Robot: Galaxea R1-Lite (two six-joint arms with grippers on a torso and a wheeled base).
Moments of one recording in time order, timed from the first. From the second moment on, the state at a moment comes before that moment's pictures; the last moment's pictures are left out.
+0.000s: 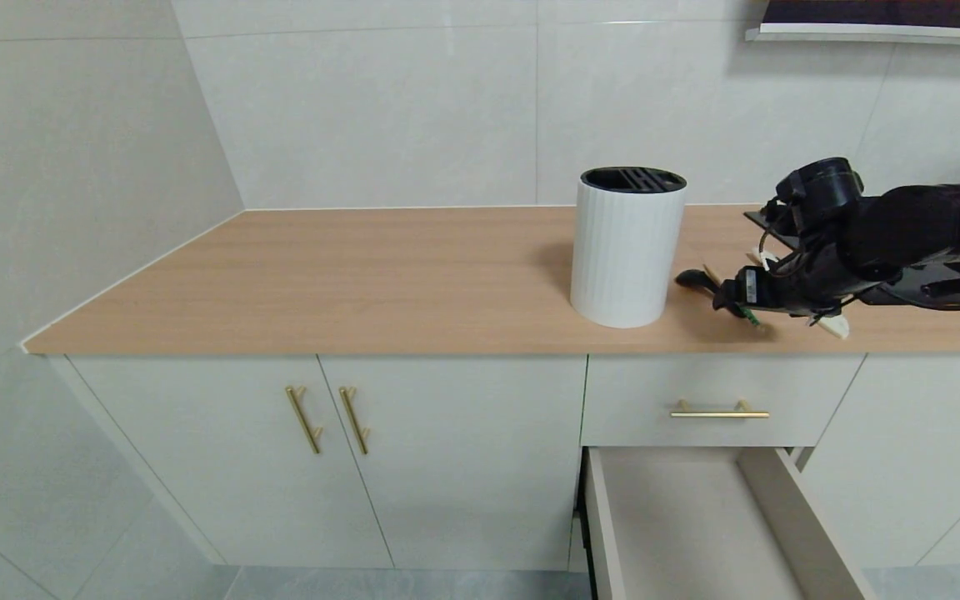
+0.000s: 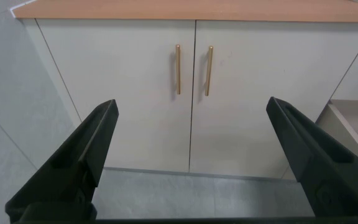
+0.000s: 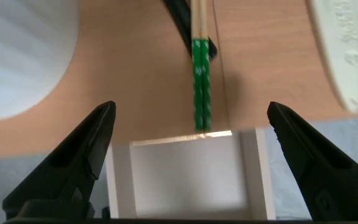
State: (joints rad) left arm 0.00 0.00 0.00 0.00 0.05 -0.01; right arm 0.14 2.08 -1.76 0.41 -0.19 0.23
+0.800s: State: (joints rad) left arm 0.00 0.00 0.00 0.00 0.05 -0.01; right arm 0.12 2.16 -1.79 0.41 -0.19 0.24
